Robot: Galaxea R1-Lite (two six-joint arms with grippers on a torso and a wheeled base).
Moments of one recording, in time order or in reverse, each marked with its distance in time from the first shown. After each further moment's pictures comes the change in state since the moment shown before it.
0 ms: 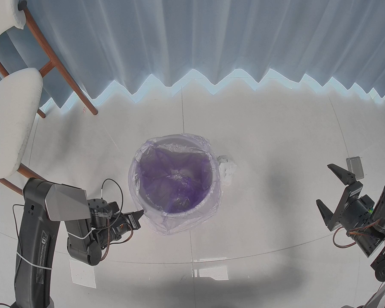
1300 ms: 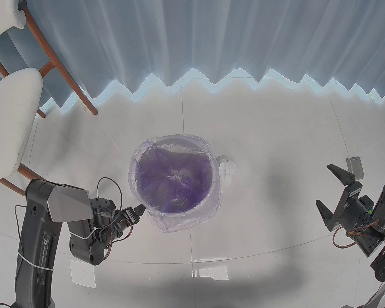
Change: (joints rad) left arm -0.014 0.012 -0.031 -0.003 0.177 -0.117; right arm 0.000 0.005 0.000 0.000 0.002 0.000
